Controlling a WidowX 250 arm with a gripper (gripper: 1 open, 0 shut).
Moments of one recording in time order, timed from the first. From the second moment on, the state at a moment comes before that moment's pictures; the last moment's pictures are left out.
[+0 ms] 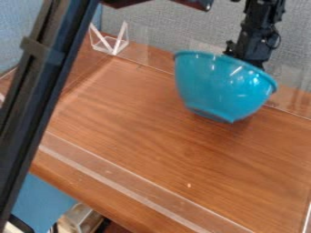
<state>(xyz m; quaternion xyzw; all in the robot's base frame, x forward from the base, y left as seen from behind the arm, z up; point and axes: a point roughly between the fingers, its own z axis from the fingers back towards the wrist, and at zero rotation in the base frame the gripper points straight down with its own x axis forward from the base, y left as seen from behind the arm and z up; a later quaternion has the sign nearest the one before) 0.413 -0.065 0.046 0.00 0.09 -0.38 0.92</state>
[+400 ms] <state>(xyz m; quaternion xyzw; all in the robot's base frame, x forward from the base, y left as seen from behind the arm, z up) 0.409 -0.077 0.035 0.00 0.08 -0.37 0.93</state>
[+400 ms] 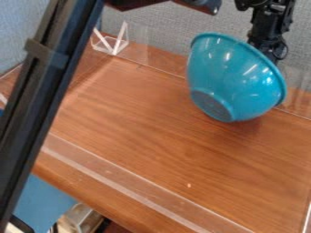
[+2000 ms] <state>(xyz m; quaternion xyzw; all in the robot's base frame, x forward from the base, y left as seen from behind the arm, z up) 0.371 -0.087 0.036 -0.02 0.09 -0.21 0.97</state>
